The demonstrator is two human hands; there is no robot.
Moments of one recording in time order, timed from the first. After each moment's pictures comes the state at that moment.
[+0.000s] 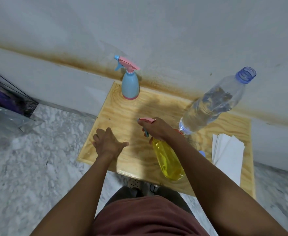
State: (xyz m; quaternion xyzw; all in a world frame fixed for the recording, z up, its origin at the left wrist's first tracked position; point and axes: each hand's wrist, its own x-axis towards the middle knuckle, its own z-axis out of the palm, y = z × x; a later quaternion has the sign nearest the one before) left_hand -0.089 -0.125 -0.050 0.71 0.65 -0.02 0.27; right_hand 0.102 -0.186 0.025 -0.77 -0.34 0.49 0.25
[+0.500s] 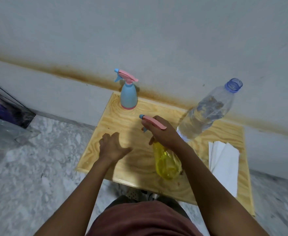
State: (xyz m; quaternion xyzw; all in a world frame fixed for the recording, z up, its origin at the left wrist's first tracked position) left_hand -0.081 -0.118 -0.028 0.77 0.54 -0.04 0.32; right_hand 0.098 -0.213 0.078 -0.71 -0.37 0.42 0.42
